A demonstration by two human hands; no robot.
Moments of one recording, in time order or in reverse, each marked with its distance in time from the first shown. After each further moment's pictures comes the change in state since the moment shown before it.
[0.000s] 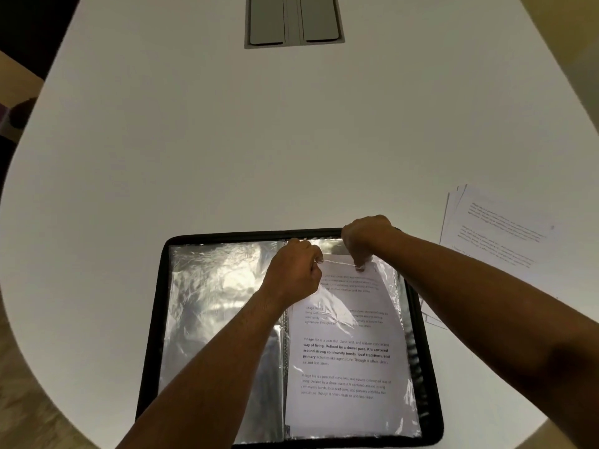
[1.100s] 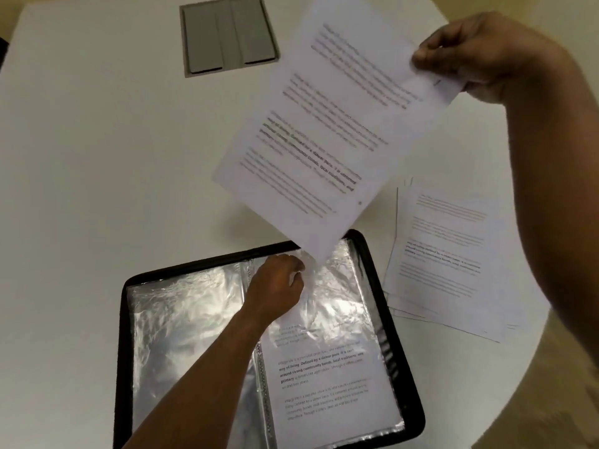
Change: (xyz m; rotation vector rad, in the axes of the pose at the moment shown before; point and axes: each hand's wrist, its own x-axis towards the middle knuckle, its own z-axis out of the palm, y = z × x) left_hand 0.012 0.022 0.020 -0.095 -0.042 -0.004; right_hand -0.145 0.241 -0.064 1.322 0.897 -0.005
